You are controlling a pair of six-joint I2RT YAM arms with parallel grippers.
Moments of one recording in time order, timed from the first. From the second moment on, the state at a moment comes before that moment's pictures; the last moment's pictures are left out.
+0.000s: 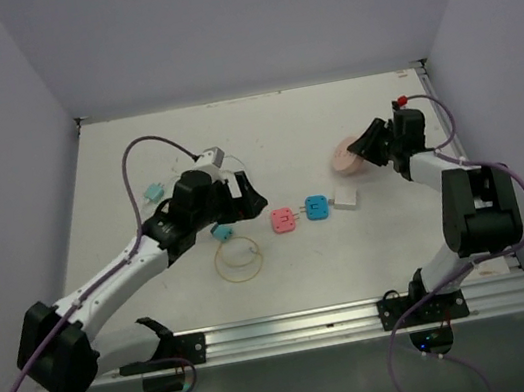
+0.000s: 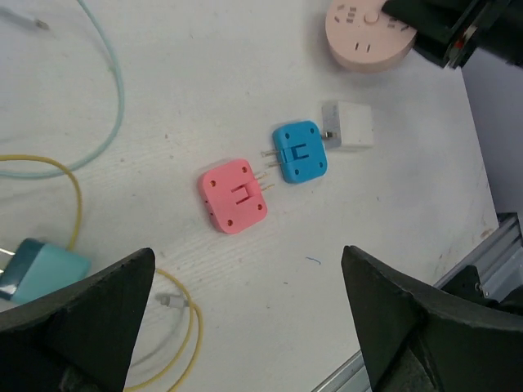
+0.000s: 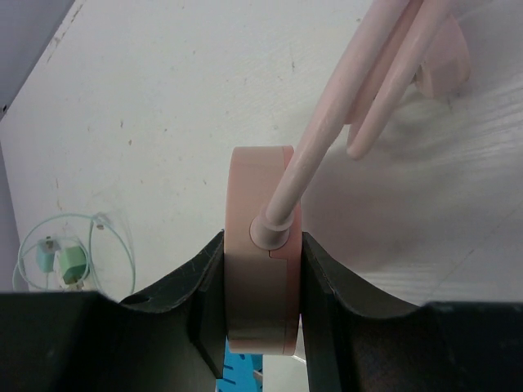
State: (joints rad) left arm -0.65 1.26 0.83 -0.14 0.10 -0.62; right arm -0.05 1.60 0.84 0.15 -0.31 0.66
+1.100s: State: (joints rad) left arm -0.65 0.39 0.93 -0.82 -0.73 -0.46; right arm -0.17 1.44 0.92 -0.37 -0.08 0.55
